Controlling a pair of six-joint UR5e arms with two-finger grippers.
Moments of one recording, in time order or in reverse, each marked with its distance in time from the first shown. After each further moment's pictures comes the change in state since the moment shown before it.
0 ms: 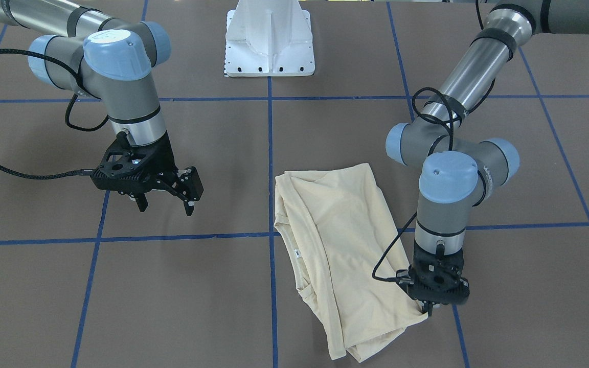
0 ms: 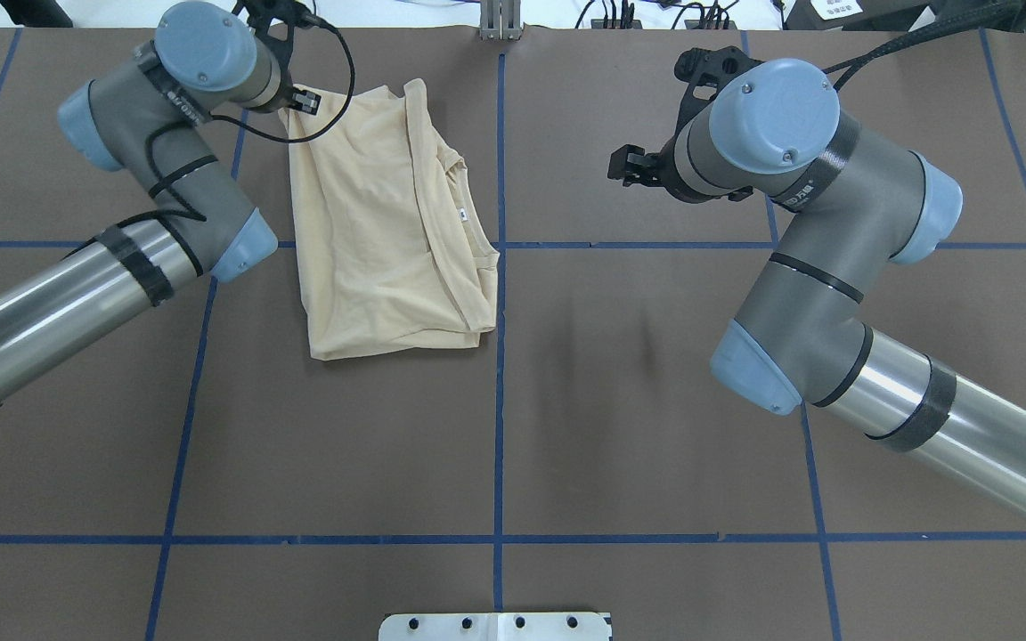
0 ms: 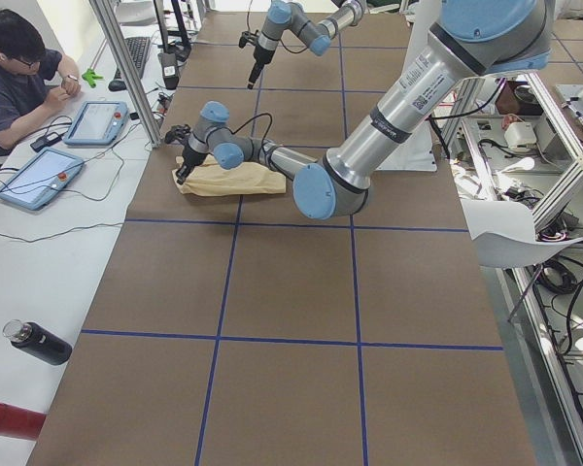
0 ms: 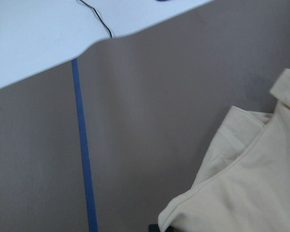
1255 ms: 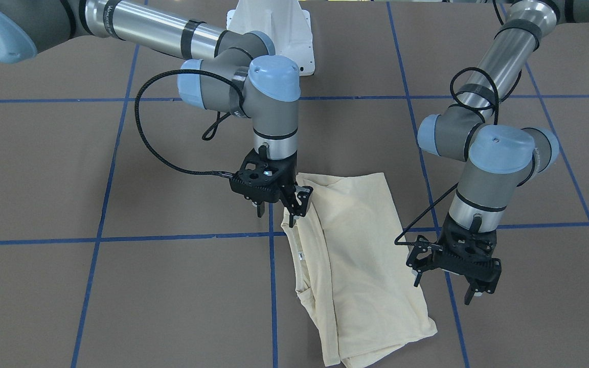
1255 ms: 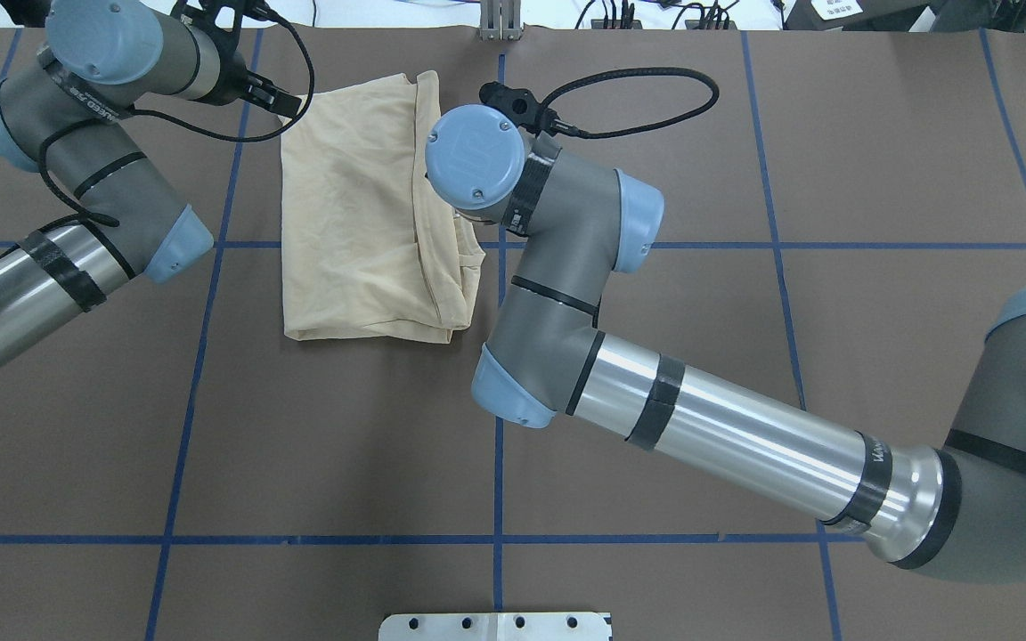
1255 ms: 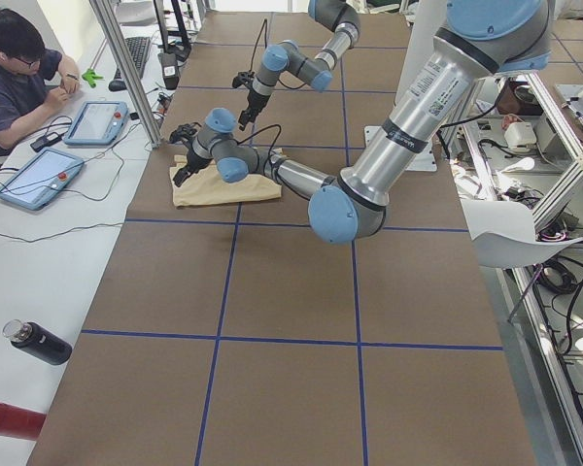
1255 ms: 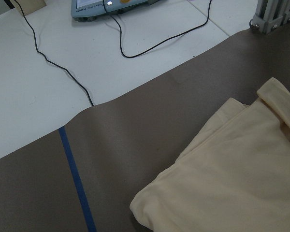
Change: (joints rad) left arm -0.036 0.183 -0.221 -0.107 -0.125 0.105; right arm -0.180 0.430 -0.473 0.027 -0.161 0.390
